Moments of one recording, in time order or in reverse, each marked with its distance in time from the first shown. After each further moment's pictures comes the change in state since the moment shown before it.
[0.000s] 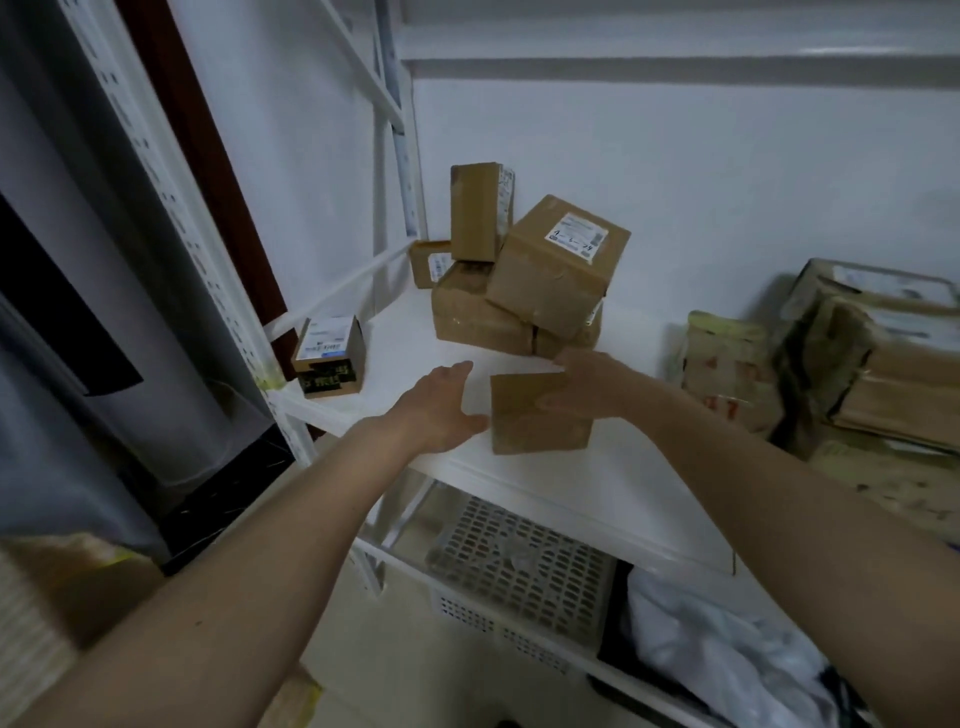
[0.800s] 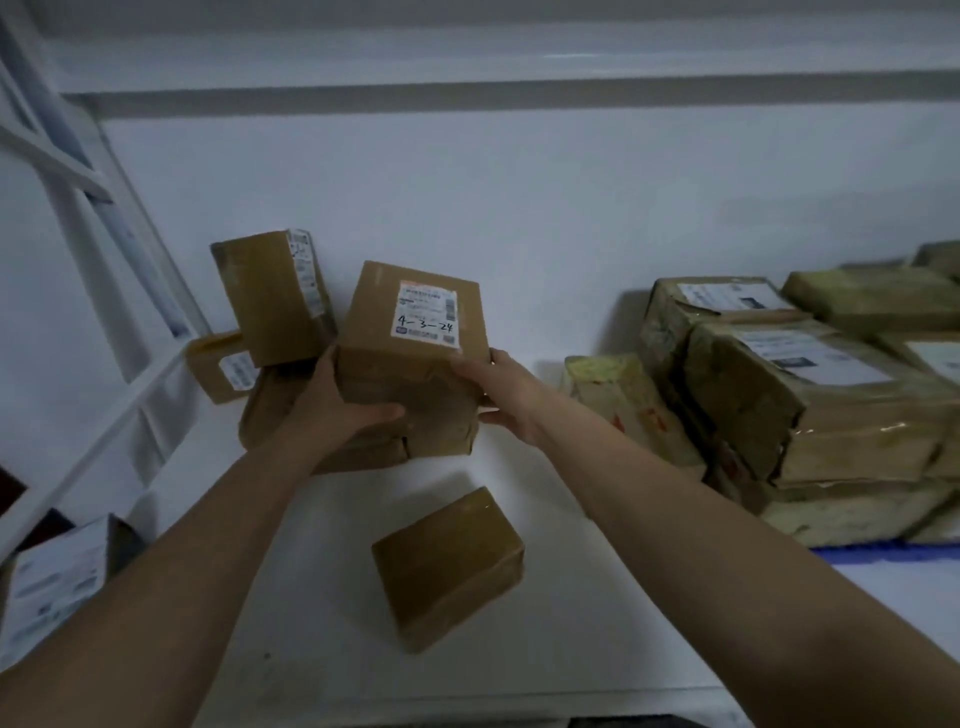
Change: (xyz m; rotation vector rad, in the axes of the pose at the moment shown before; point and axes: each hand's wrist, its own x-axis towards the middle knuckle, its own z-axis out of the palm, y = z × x) left_hand 0.236 0.028 -0.049 -0.534 0.096 0.133; right_hand 0.133 0.067 -0.044 1.361 0.299 0.273
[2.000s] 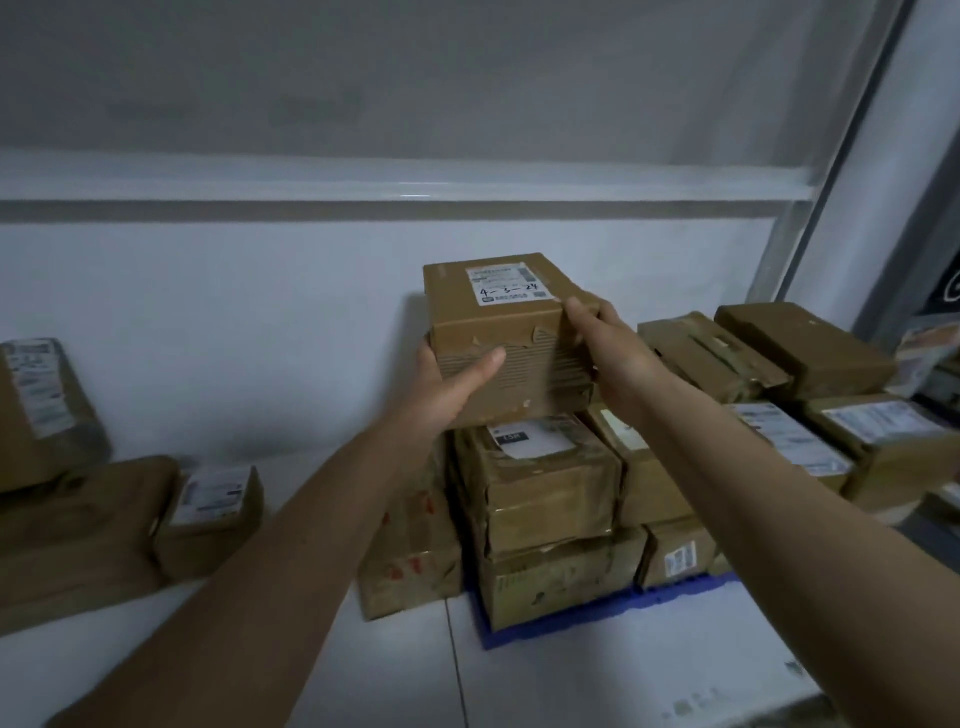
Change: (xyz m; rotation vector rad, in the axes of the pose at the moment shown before) left_hand -0.070 0.266 0.222 -0.606 -0.514 0.232; right_hand -0.147 -0.099 -0.307 -0.140 0.602 -0.237
